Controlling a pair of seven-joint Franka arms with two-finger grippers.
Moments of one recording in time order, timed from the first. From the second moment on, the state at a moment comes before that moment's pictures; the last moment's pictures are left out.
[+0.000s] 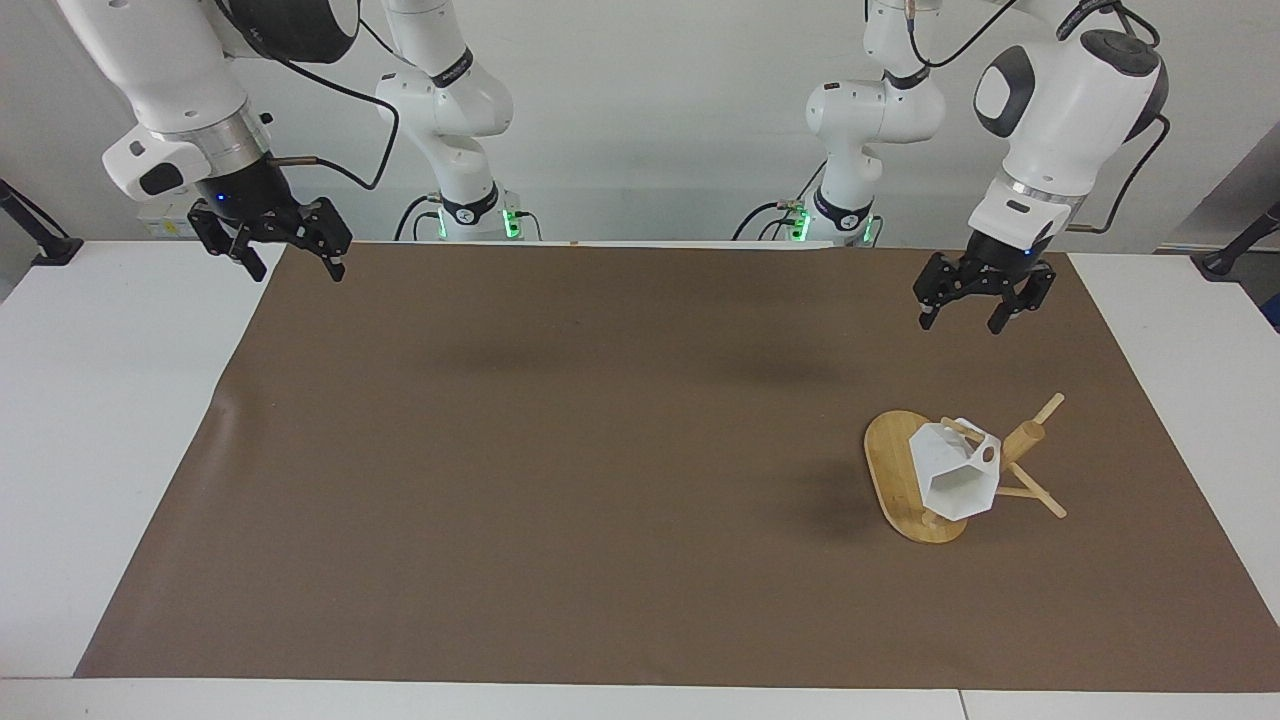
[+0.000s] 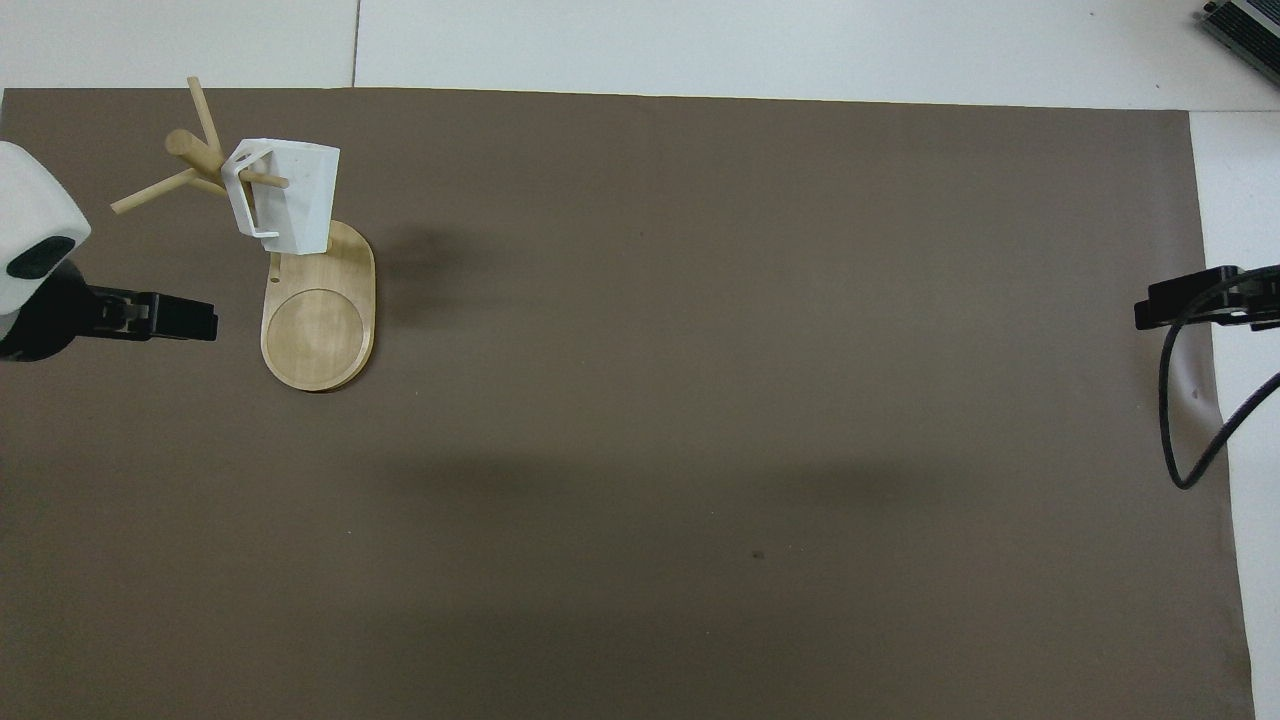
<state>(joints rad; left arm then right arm) -0.12 -0.08 0.01 -1.71 -0.01 1.74 0.00 -0.11 0.00 0.03 -1.56 0.02 1.59 -0.06</state>
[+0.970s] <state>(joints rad) -0.12 -0.01 0.00 -1.57 -0.01 1.58 0.00 -0.11 0.00 0.03 -1.56 0.02 1.59 -0.06</state>
